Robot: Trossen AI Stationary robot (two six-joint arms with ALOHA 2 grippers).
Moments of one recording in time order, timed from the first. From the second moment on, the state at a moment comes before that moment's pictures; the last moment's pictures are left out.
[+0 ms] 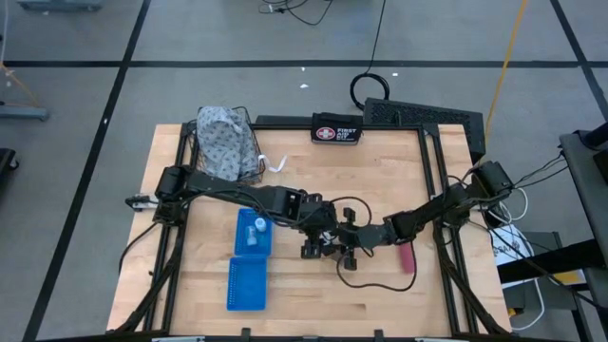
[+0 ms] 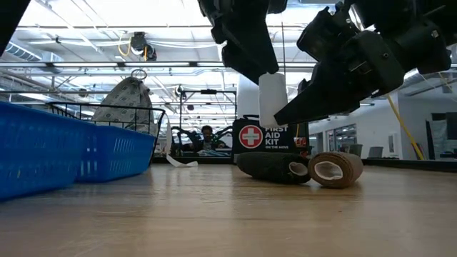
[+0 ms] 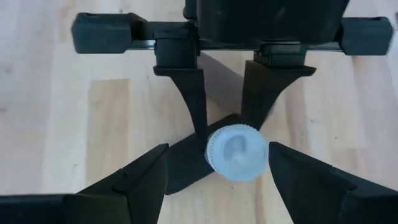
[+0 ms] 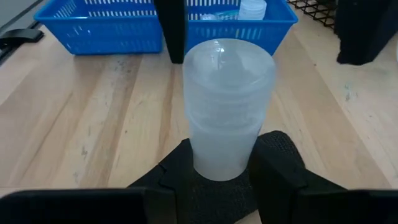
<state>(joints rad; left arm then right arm) -0.14 1.99 1.71 -0.70 0.00 -0.10 0.35 1.65 0.60 0.56 0.30 0.19</state>
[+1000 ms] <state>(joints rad) -0.15 2.03 1.71 -0.68 0.05 -0.08 0.35 1.65 0.60 0.57 0.28 0.17</state>
